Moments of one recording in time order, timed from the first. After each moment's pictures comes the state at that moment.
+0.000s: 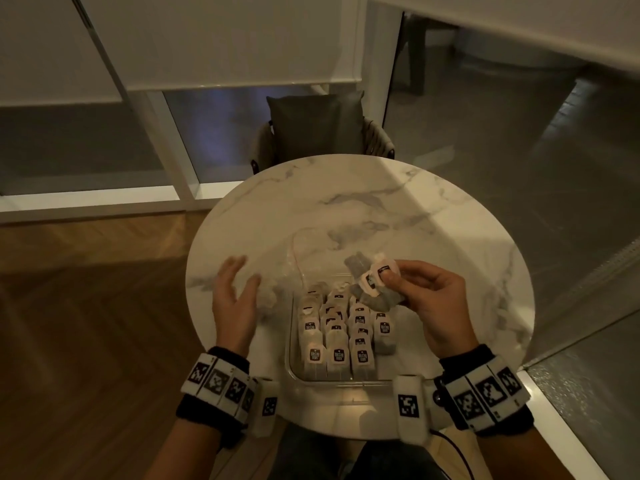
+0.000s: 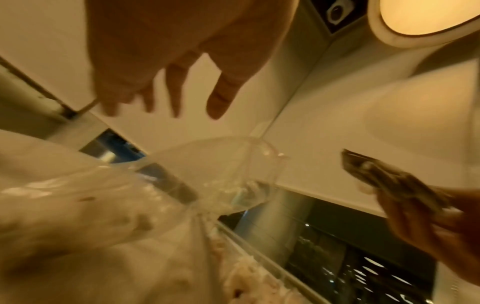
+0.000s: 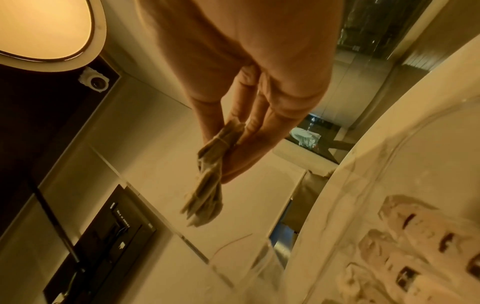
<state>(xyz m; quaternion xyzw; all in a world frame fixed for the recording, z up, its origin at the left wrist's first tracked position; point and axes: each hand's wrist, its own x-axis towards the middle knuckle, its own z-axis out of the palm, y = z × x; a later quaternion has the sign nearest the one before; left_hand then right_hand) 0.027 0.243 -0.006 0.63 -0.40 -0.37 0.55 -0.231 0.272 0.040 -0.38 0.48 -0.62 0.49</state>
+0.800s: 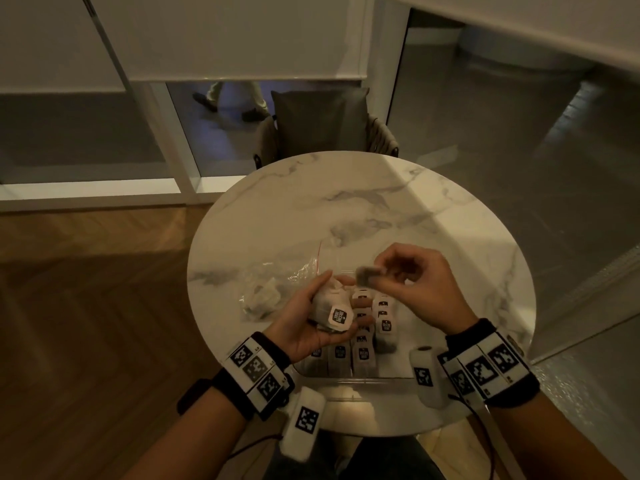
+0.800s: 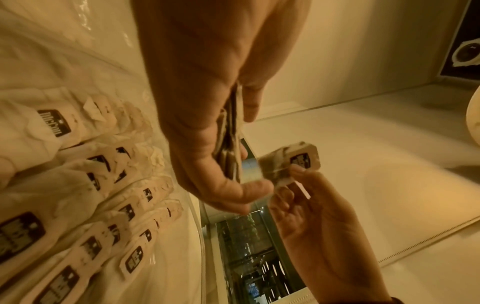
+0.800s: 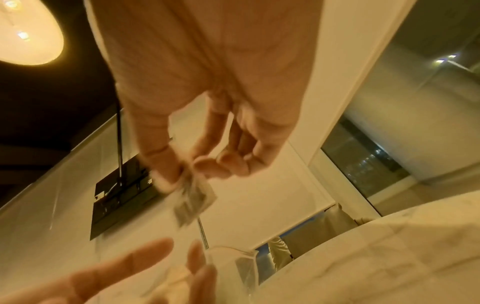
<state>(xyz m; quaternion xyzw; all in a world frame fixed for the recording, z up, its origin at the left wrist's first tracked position) -0.038 0.254 0.017 0.33 -0.16 -0.87 0.33 -0.234 0.255 0.058 -0.68 0.49 -0.42 0.34</state>
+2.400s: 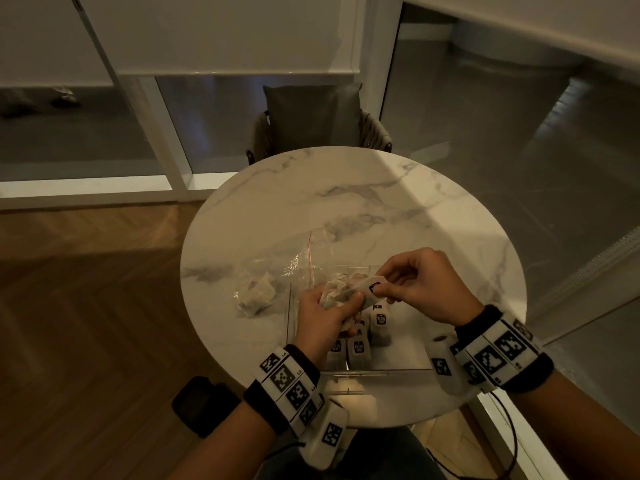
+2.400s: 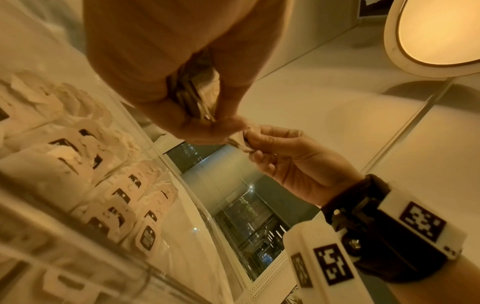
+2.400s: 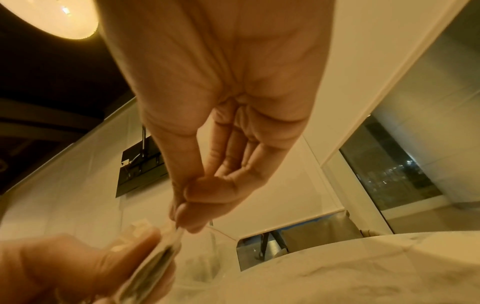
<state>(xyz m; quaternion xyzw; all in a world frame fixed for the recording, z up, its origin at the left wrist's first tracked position) -0.074 0.279 0.002 0.50 -0.37 -0.63 0.46 -0.252 0.253 0.058 -0.71 0.54 -0.29 0.34</state>
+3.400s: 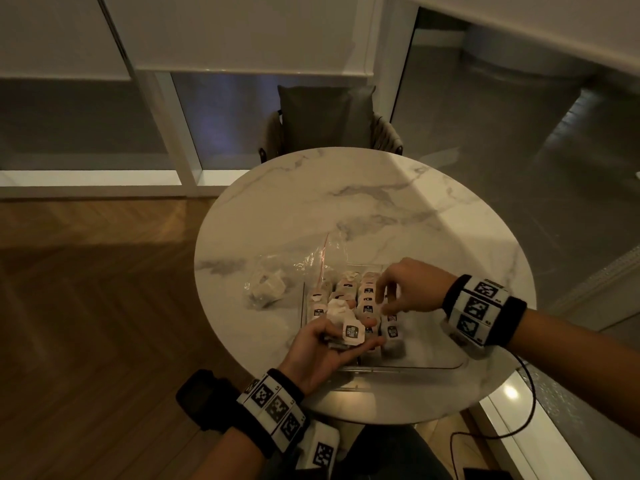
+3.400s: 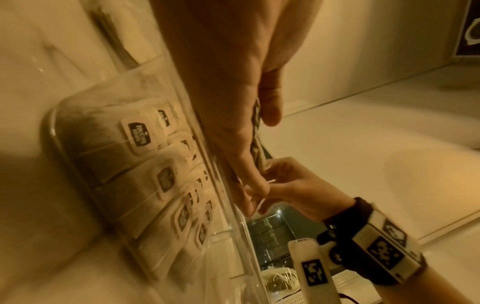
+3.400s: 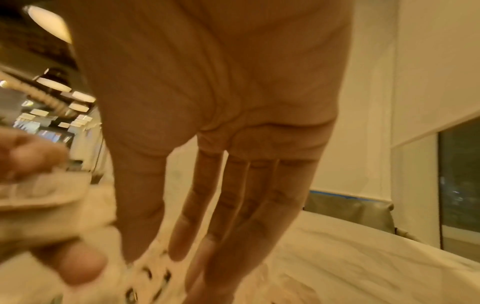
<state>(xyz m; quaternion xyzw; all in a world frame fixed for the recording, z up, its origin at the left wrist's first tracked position) -0.040 0.299 -0.038 0.22 -0.04 -0.88 0.41 -0.233 0.216 0.046 -0.82 0.52 0.12 0.21</state>
